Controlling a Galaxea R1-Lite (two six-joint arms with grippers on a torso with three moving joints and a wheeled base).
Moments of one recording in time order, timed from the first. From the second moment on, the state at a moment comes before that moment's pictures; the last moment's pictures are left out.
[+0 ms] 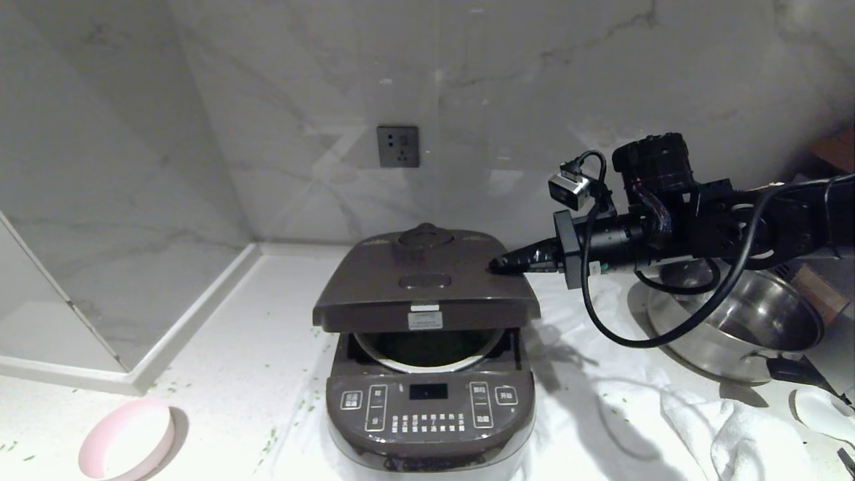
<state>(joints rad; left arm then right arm) 0.00 0.00 -0.05 0.12 0.01 -0.01 0.34 1.88 -1.29 0.00 0.96 0.48</state>
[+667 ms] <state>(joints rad) 0.00 0.00 -0.05 0.12 0.01 -0.01 0.41 1.85 -1.10 -0.01 0.88 0.45</state>
